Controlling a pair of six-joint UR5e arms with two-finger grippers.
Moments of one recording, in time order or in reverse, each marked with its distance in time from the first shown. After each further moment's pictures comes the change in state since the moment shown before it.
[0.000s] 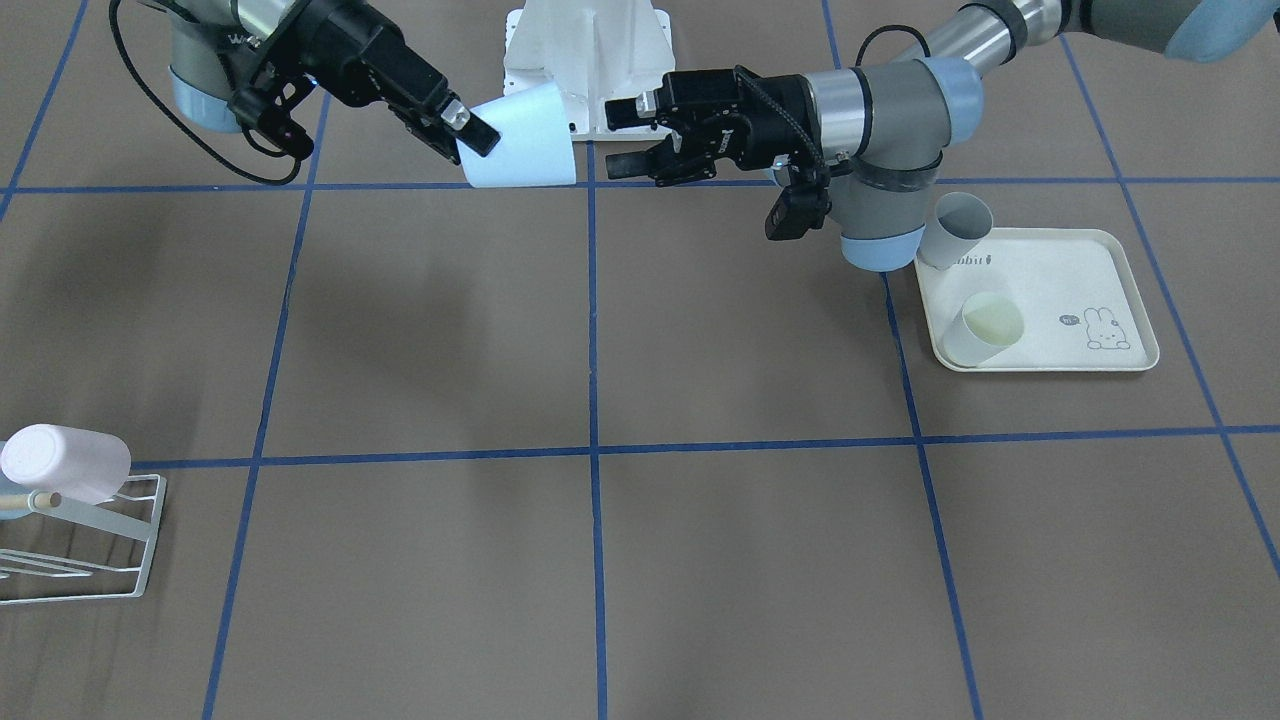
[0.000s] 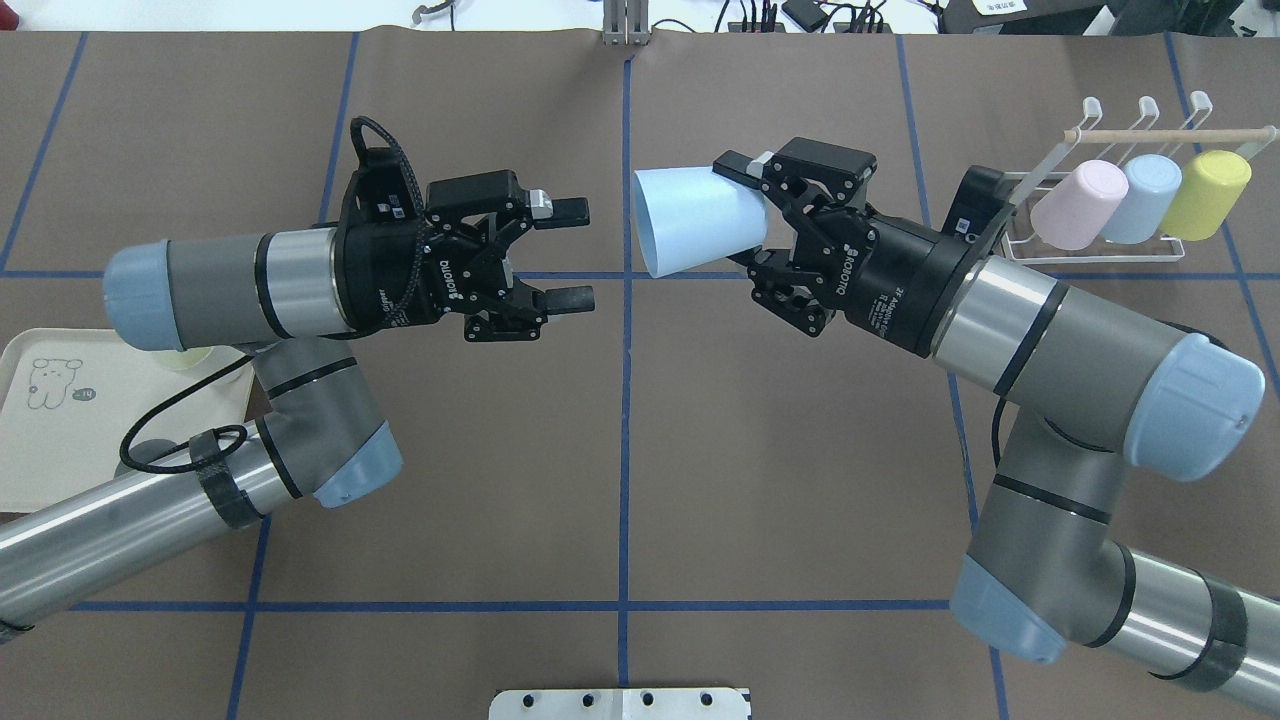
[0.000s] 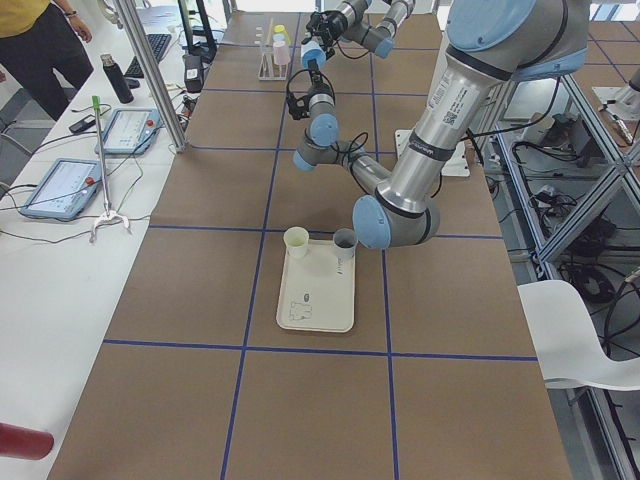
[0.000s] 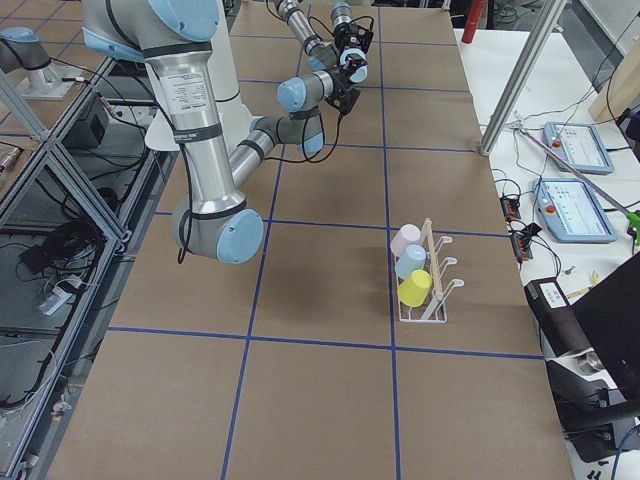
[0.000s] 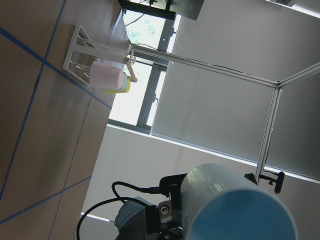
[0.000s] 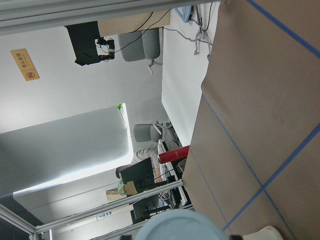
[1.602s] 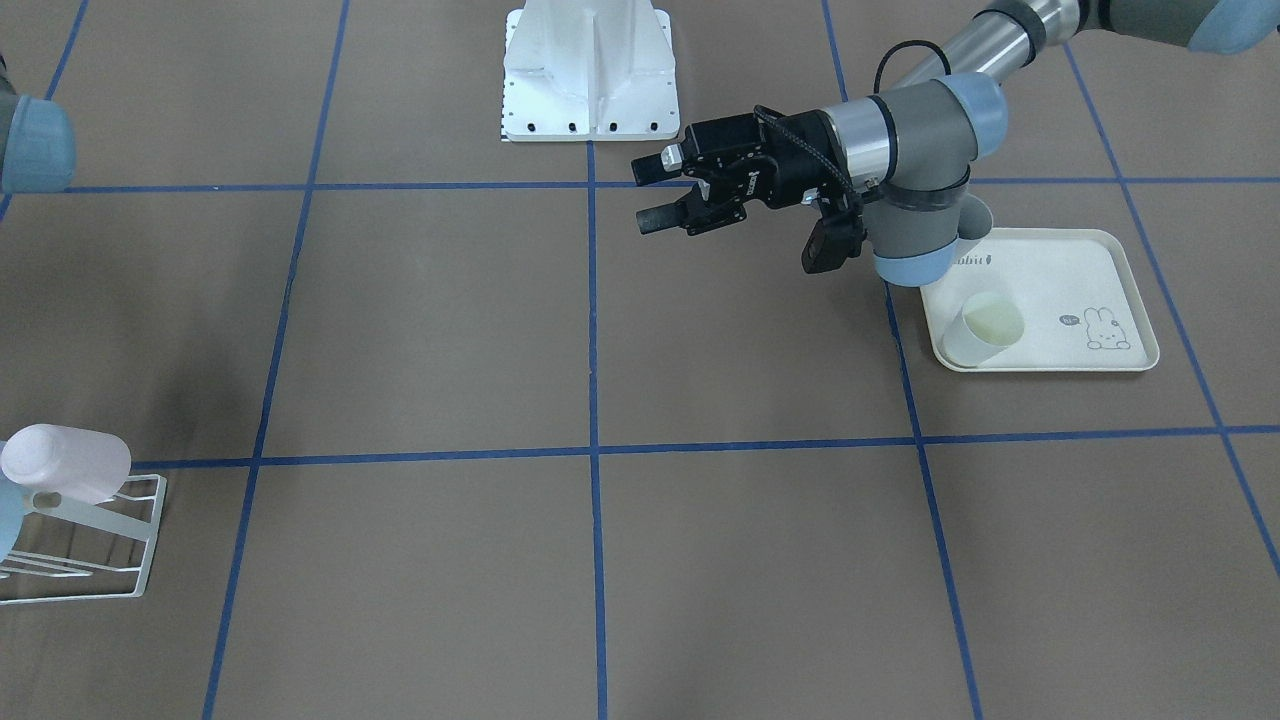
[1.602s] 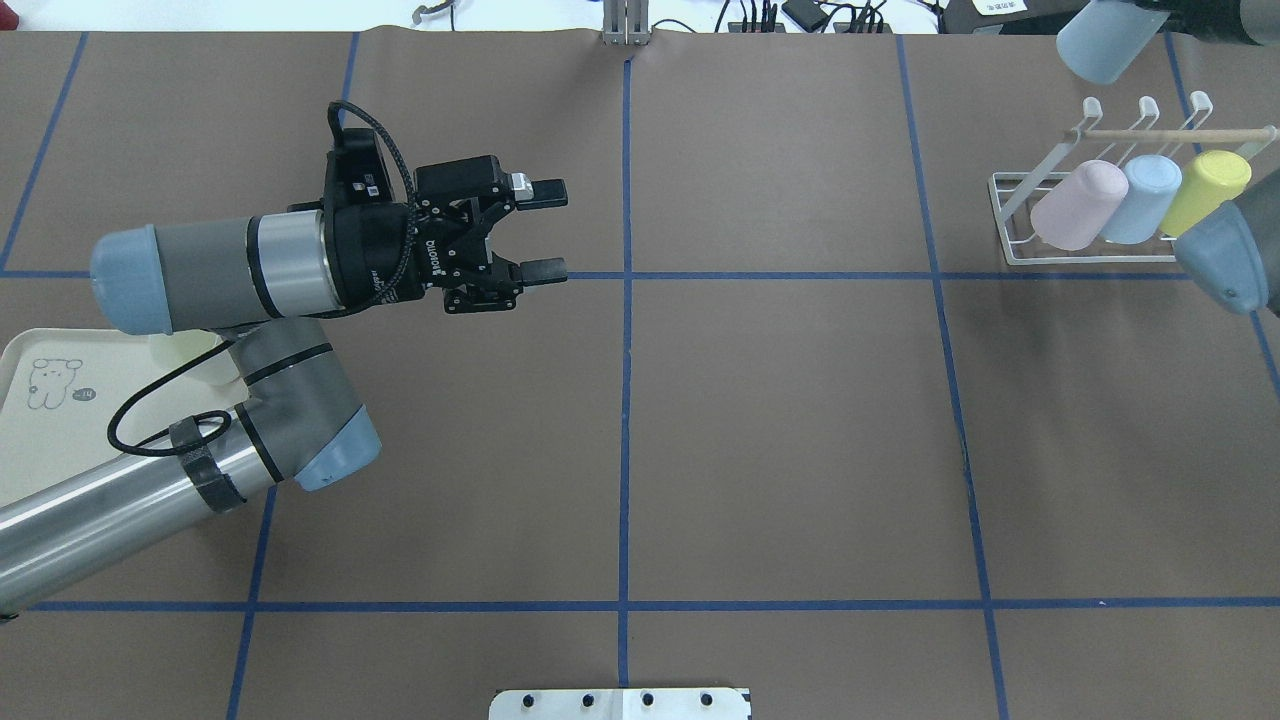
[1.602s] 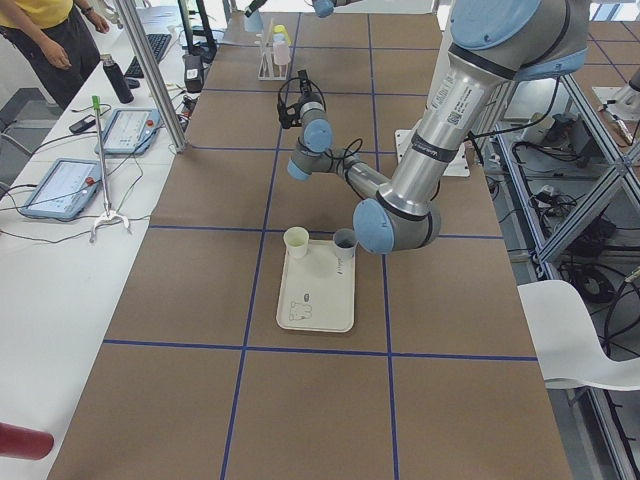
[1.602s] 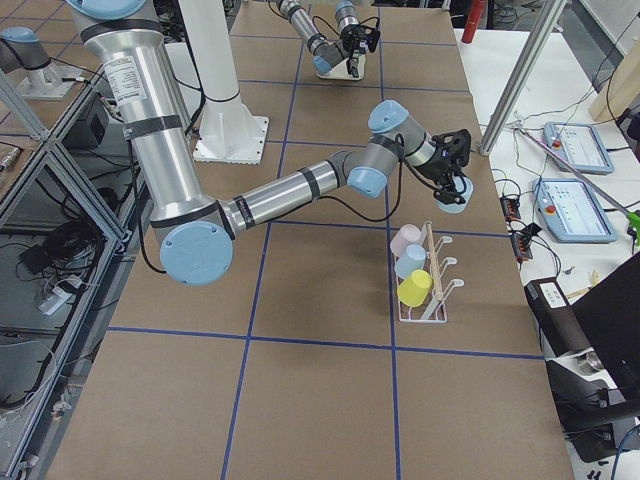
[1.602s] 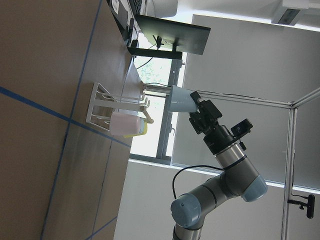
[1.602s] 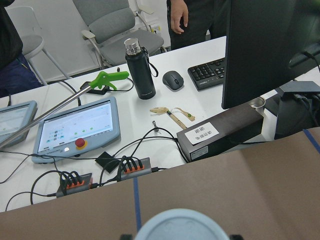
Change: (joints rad) left arm -0.019 0.013 0.034 0.051 0.021 0.098; right arm 0.645 0.023 -0.288 -0.641 0.334 -1.125
